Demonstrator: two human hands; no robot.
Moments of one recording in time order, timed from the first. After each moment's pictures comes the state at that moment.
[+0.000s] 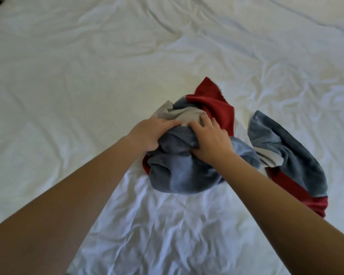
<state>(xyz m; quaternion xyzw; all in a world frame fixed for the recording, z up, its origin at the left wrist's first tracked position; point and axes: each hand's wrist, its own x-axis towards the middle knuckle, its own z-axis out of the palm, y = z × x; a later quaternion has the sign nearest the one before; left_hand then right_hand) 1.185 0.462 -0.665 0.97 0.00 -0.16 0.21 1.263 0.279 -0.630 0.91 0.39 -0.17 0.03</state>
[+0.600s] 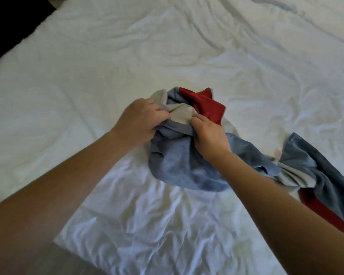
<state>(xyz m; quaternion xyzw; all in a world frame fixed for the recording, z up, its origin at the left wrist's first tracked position) 1.111 0.572 -0.589 1.00 -0.01 0.07 0.05 1.222 0.399 -0.613 0.85 0.48 -0.12 -0.15</state>
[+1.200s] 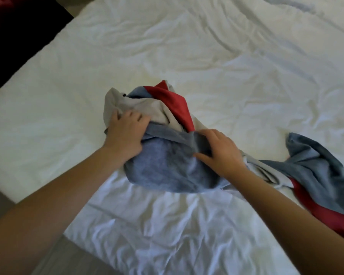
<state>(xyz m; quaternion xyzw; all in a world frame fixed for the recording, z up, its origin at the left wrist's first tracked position) 1.050 0.609 -0.611 0.97 0.21 -0.09 -0.03 1.205 0.389 -0.641 0.85 0.47 -0.17 -0.16</state>
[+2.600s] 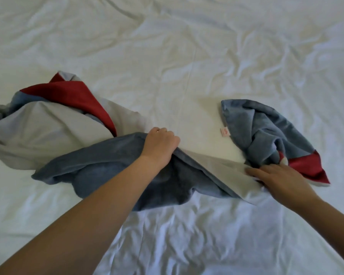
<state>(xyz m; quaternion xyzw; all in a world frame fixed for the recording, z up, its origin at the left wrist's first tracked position) 1.202 0.355 -0.685 0.99 -0.02 -0.17 0.04 1.260 0.021 -0.675 0.89 0.41 -0.20 0.09</state>
